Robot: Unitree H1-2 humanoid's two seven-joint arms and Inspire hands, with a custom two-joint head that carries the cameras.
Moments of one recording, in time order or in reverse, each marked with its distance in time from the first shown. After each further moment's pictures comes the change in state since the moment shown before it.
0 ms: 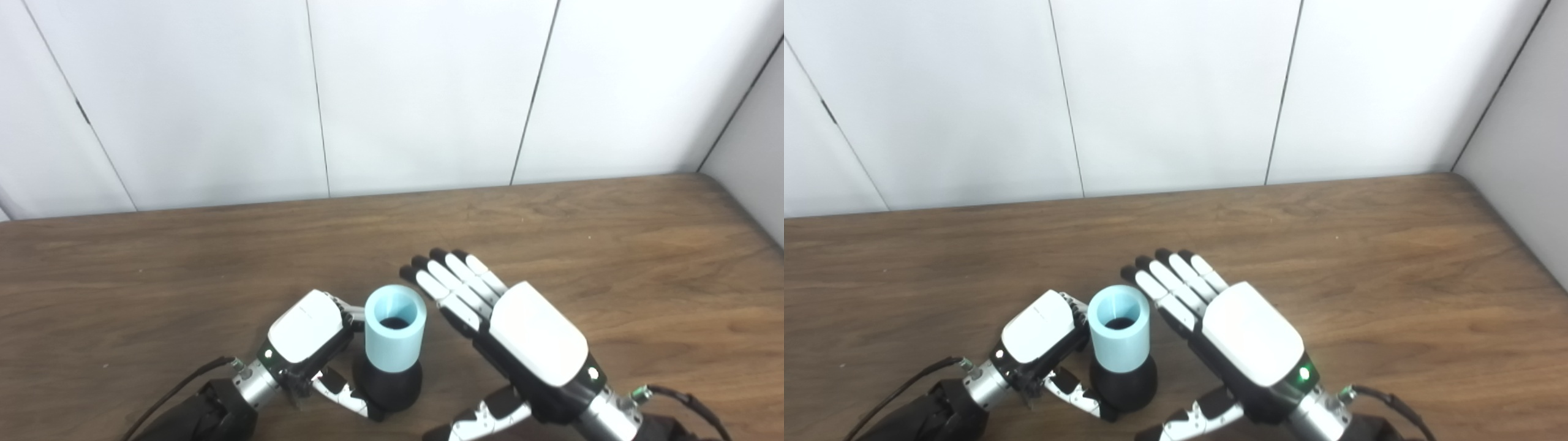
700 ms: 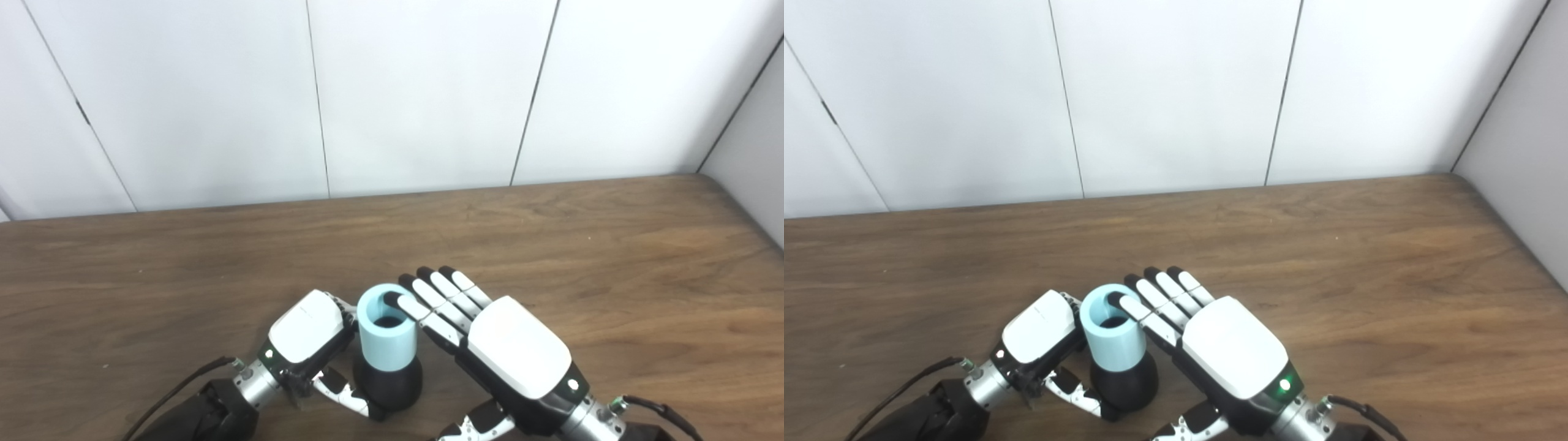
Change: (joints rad) left arm 0.000 -0.004 0.002 0.002 0.006 0.000 0.003; right arm -0.007 0.044 0.026 -0.003 -0.113 -0.022 0.069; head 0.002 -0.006
